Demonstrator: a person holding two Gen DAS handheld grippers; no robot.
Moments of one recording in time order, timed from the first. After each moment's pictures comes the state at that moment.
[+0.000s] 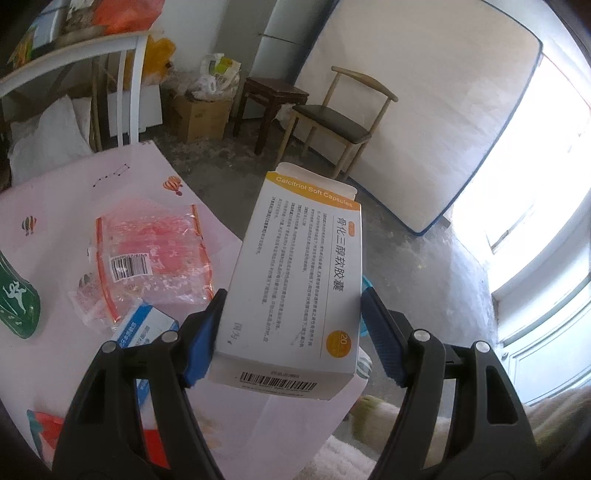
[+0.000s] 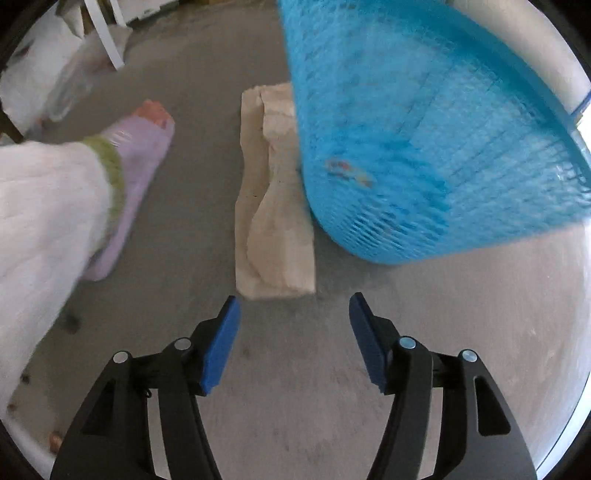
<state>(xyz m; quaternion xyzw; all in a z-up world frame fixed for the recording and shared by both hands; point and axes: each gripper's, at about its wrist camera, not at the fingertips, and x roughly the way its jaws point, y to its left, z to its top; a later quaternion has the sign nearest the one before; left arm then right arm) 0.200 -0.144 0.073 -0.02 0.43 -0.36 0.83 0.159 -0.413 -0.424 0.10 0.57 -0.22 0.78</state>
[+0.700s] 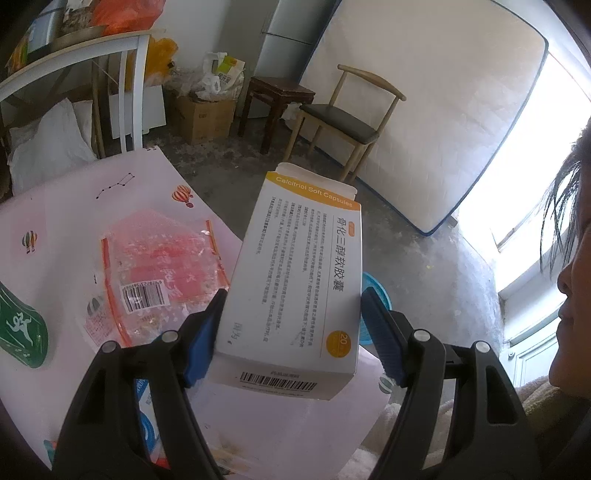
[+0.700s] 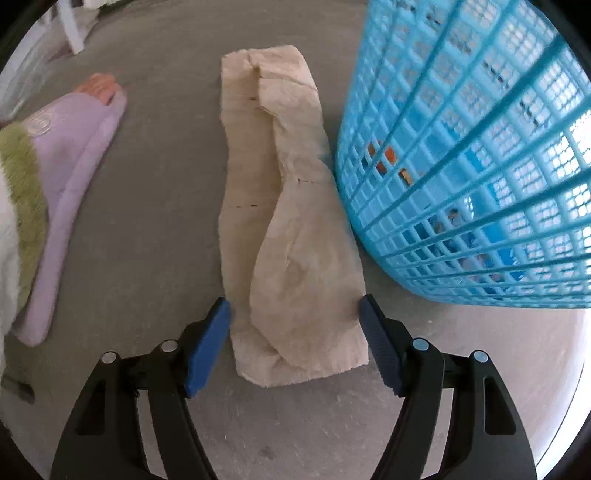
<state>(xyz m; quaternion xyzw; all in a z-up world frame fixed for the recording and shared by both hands) 0.231 -0.144 0.072 -0.01 0.43 -0.36 0.83 0.232 -0.439 -0.524 0.12 0.59 -0.26 0.75</state>
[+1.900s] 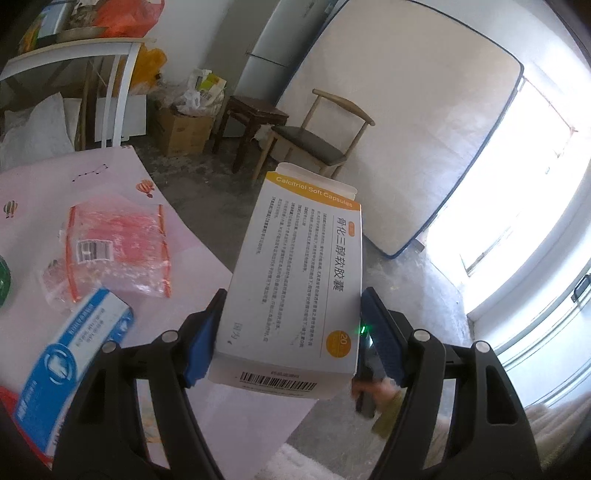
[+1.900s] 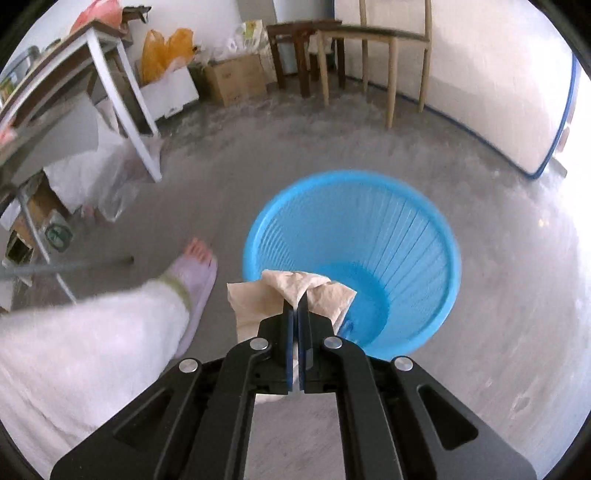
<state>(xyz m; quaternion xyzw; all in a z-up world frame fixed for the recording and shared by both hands) 0.157 -0.151 0.067 -0.08 0.38 -0.40 0.83 0.134 -0.512 -0.203 0.15 0.44 -0.18 0.87</state>
